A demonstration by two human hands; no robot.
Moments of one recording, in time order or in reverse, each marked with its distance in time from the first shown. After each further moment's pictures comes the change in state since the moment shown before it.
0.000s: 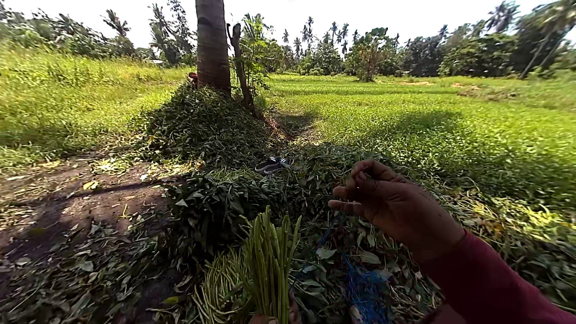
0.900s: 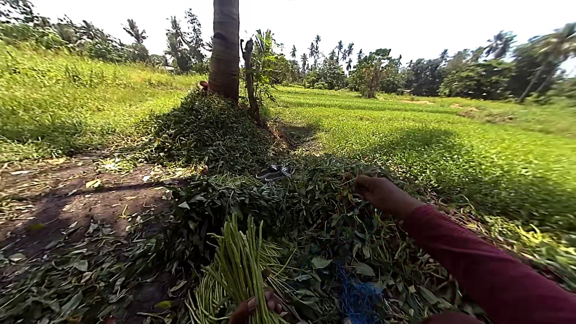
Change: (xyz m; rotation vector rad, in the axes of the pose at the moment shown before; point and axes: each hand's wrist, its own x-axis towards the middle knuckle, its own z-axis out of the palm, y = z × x) left_hand -0.001 0.019 0.005 -0.021 0.226 0.258; right_hand 0.075 0.004 -0.105 -1.629 -0.108 0.016
